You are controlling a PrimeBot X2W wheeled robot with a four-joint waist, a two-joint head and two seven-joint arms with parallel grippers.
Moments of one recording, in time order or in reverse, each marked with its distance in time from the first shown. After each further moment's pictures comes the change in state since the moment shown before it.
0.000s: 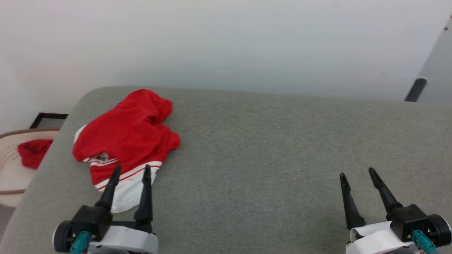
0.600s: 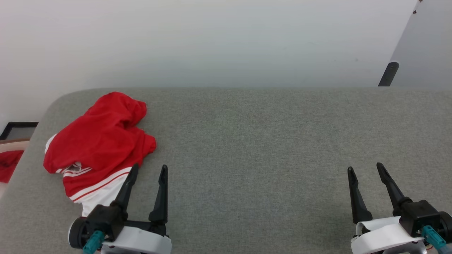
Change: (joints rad) left arm 0.004 0.003 -0.072 -0.024 -0.032 0.000 0.009; right arm -0.015 -0.001 -0.023 -0.006 0.043 0.000 0.006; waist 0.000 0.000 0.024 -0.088
